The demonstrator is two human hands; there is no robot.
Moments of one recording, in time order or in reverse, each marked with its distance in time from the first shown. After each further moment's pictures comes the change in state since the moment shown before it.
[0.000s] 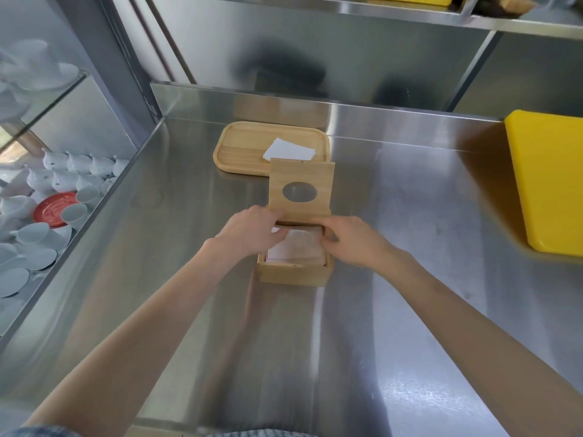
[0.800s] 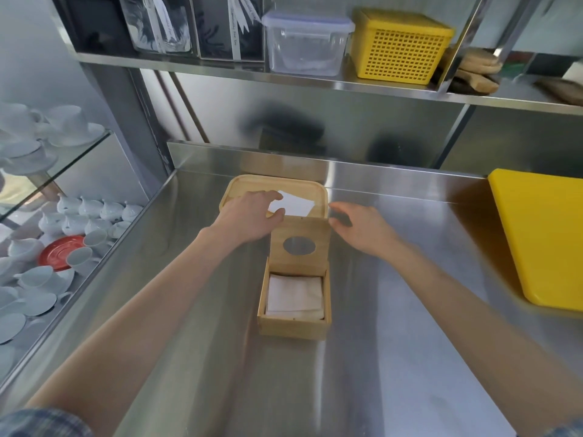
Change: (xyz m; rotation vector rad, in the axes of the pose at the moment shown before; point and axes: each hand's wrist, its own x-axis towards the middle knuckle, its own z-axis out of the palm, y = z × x) left_hand 0.024 0.003 -0.089 -0.073 0.273 -0.030; right_hand 0.043 0.009 -0.075 0.057 0.247 0.058
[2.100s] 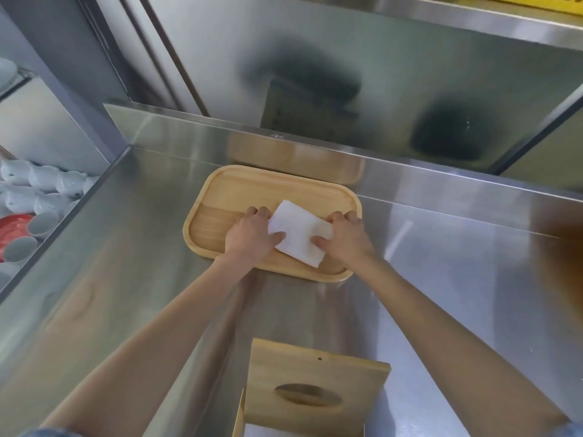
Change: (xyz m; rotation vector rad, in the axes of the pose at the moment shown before) left_hand 0.211 -0.087 0.148 -0.176 -0.183 -0.412; right_hand 0.241 0.060 0.119 -0.019 -0.230 0.253
